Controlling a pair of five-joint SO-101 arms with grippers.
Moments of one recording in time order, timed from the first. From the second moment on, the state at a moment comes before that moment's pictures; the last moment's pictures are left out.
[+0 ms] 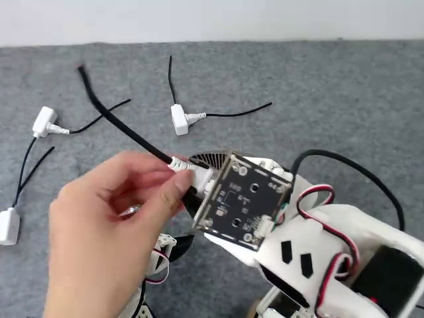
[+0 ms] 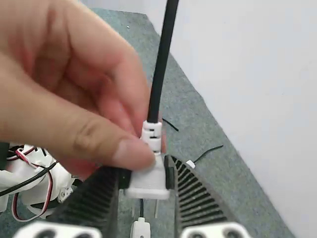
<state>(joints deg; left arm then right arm) 14.6 -103.6 96.7 72.0 5.6 -50.8 -36.1 -28.0 97.3 24.7</state>
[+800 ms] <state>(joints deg) 14.6 -103.6 96.7 72.0 5.6 -54.2 -33.6 -28.9 99.5 24.7</state>
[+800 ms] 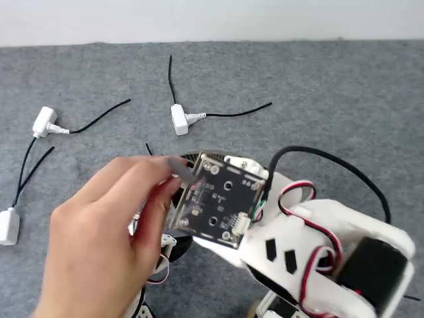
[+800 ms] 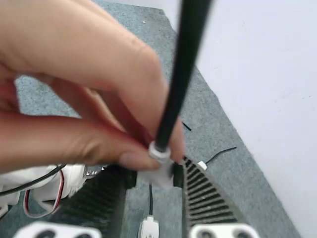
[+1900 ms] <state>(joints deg) 14.6 -103.6 96.7 72.0 5.6 -54.7 -33.1 -32.4 100.6 22.7</state>
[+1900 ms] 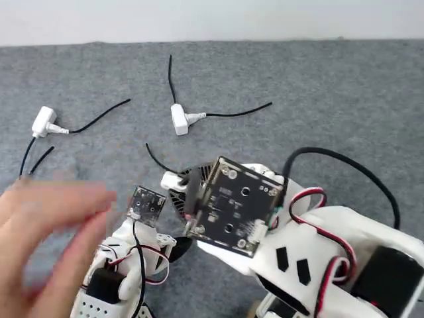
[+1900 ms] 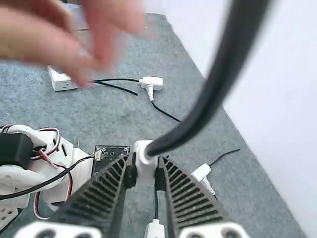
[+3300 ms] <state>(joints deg) 14.9 -103.6 96.7 72.0 5.6 -42.1 -10.5 -10.0 91.9 37.8</state>
